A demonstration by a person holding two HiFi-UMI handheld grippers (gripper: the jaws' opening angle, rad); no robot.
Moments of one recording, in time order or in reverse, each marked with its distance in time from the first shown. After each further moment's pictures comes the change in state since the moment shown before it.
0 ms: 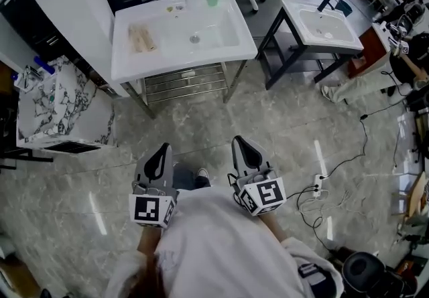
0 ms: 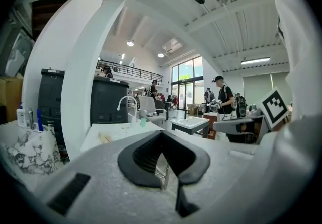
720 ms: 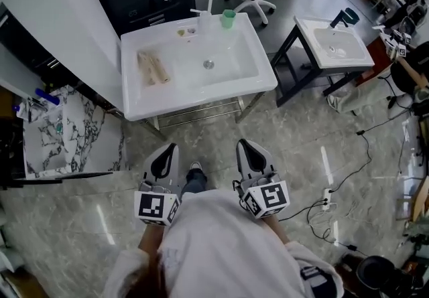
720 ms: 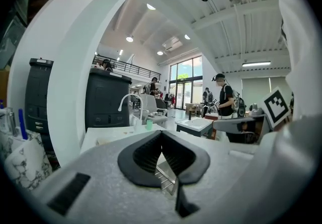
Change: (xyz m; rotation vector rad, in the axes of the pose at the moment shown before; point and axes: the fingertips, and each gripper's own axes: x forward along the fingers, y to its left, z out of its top) left arm 0.125 0.127 0.024 -0.022 0.025 -0.056; right arm 0.166 -0.013 0.035 0.015 -0.010 -0.035
